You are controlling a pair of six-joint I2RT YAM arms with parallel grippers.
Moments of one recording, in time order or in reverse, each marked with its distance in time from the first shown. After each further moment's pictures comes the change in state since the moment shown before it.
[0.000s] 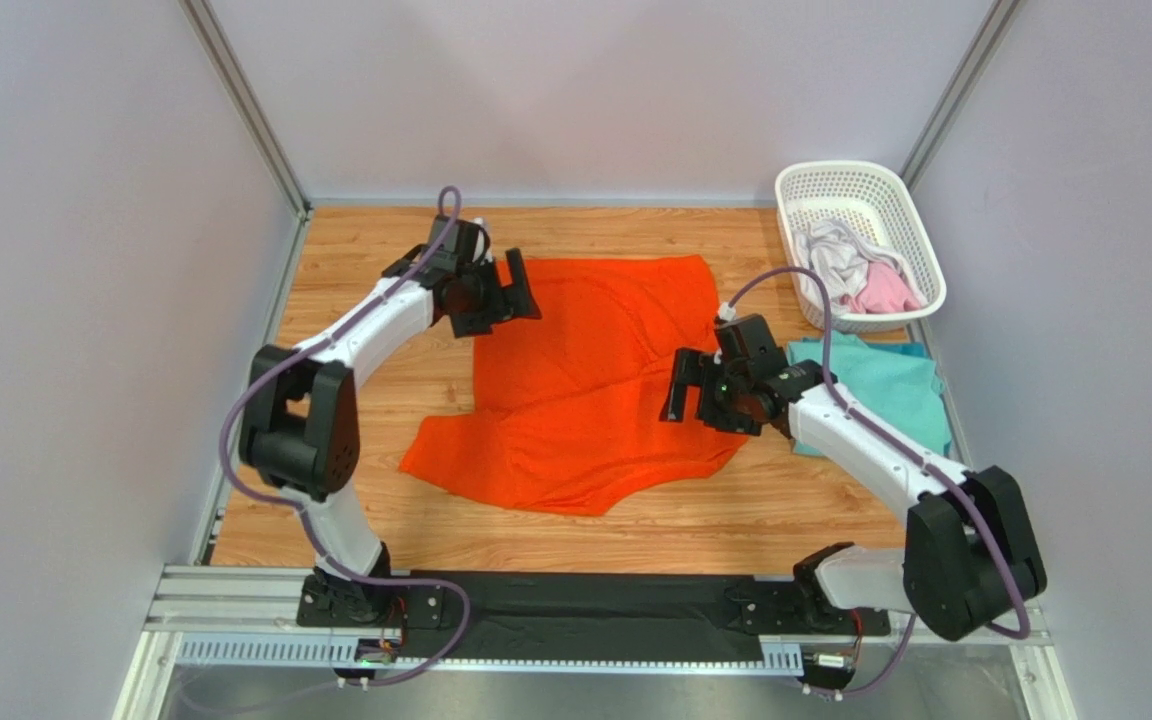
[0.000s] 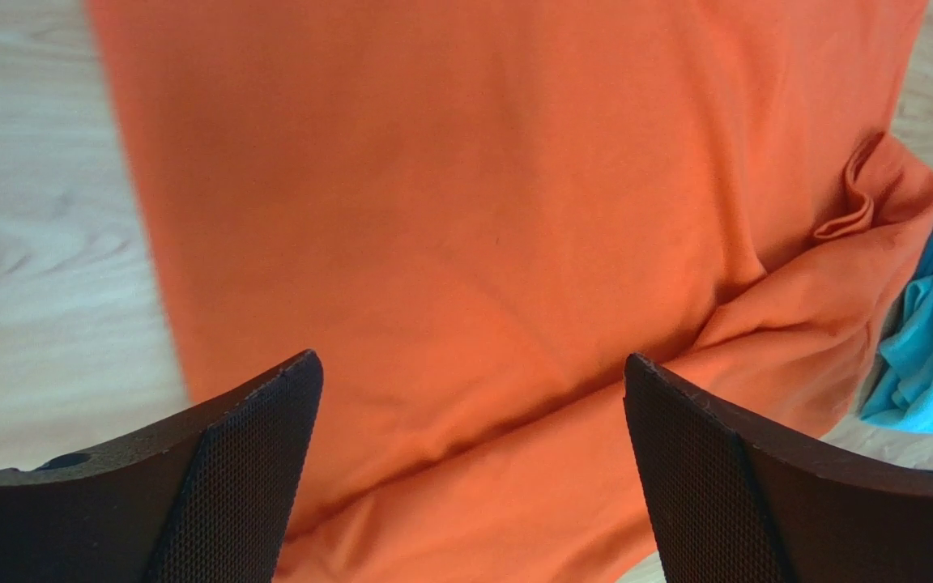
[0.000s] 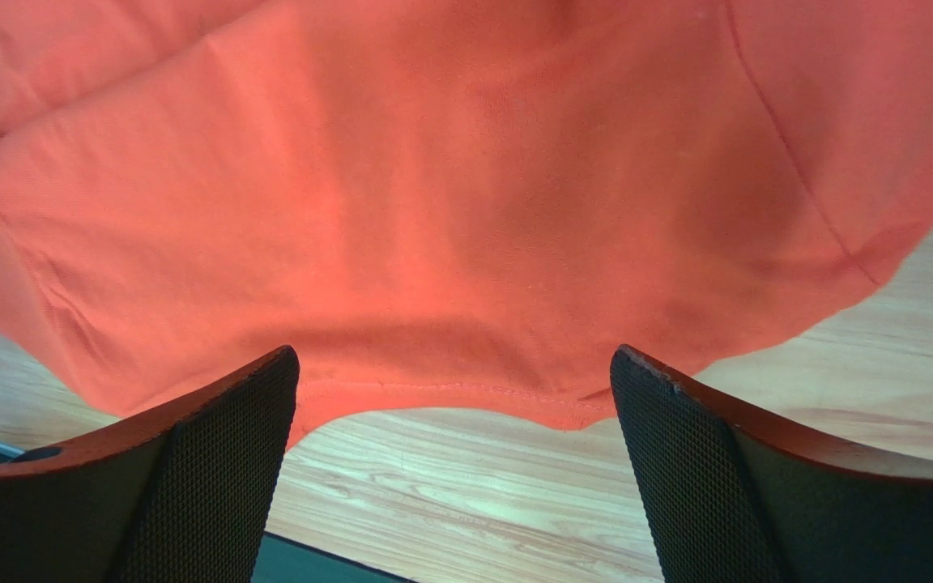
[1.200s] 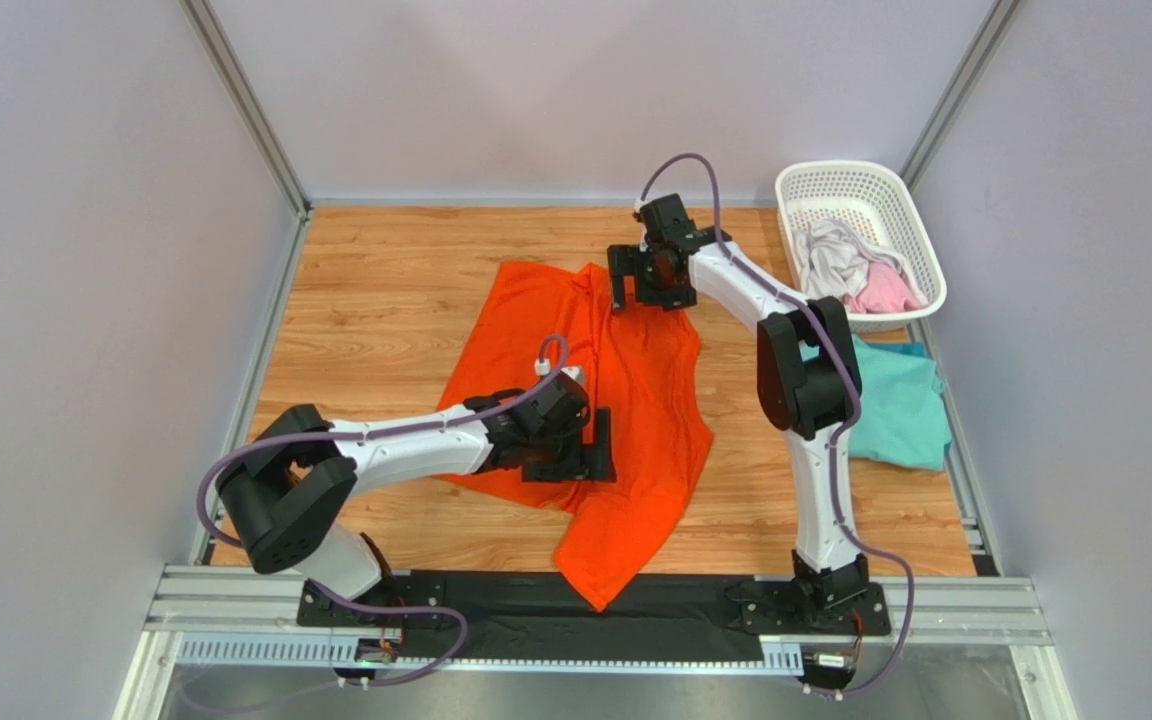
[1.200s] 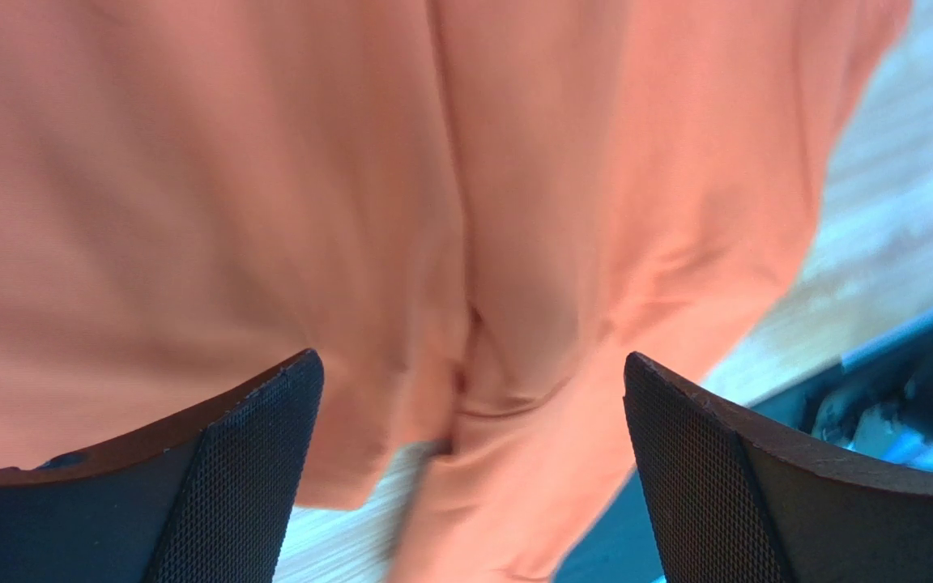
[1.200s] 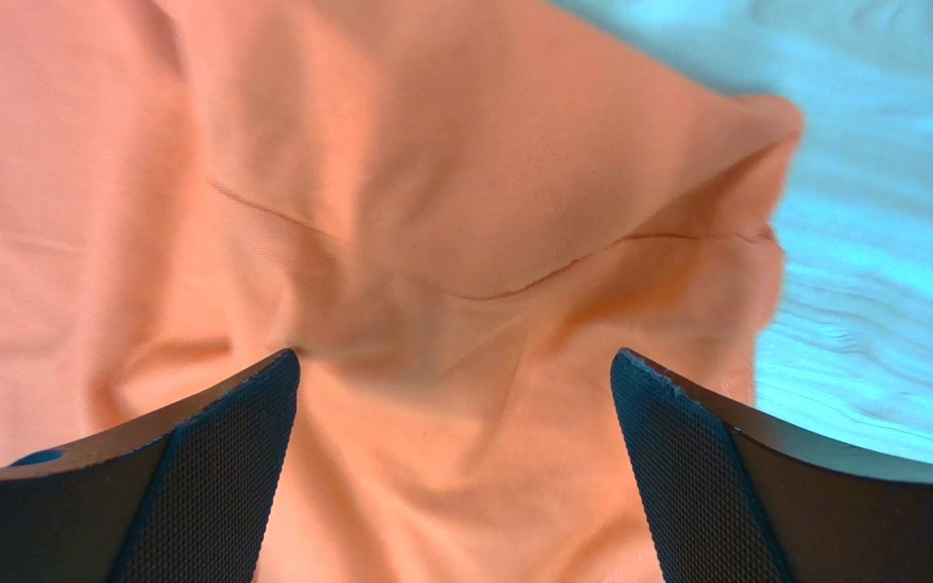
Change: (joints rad) left arm -0.627 -0.193 -0.499 0.206 -0.122 -0.330; right arm -0.039 0.953 1.032 -0.115 0.022 -0.280
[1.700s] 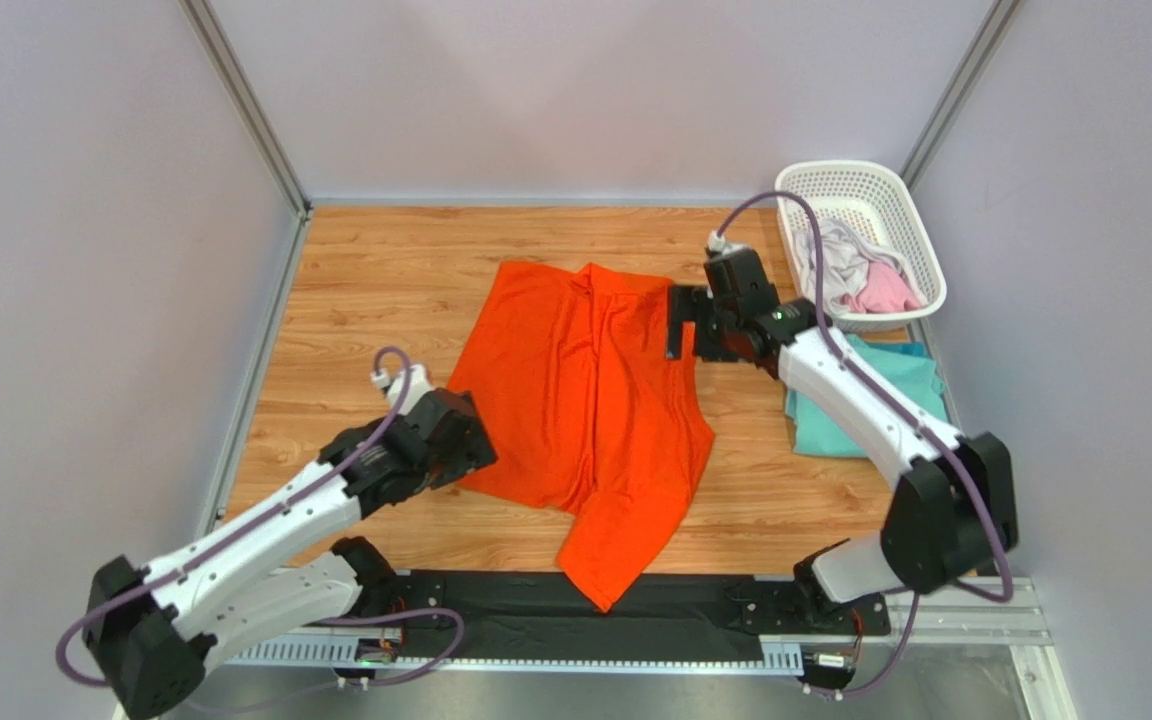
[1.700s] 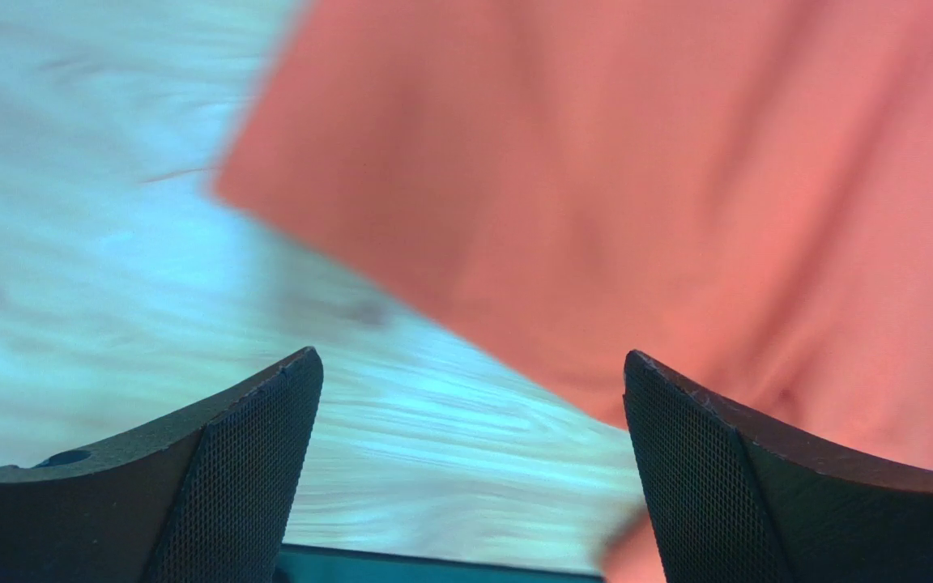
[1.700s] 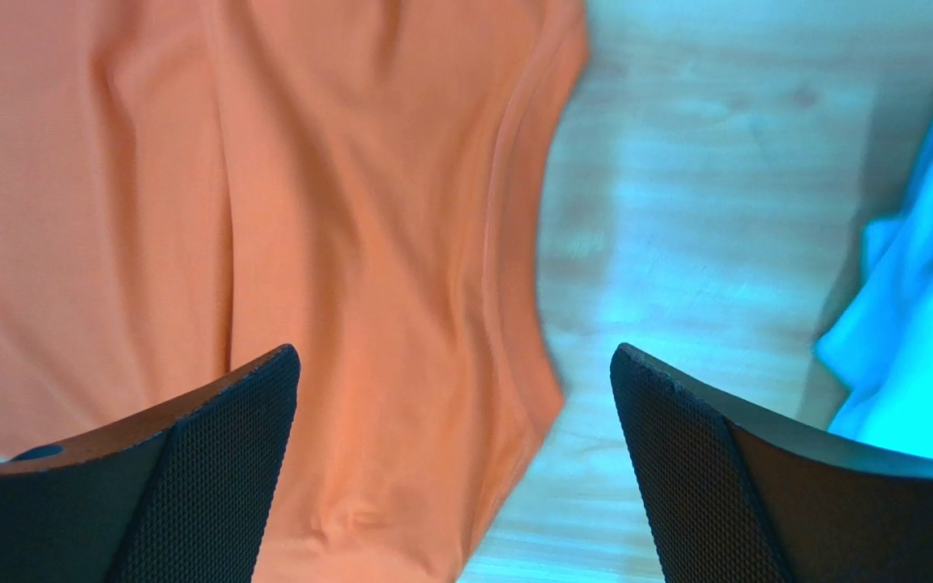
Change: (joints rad) left arm 0.148 -0.617 -0.151 -0.504 -0.451 -0.179; right arm 0.043 -0.761 -0.646 0.018 0.175 0.112
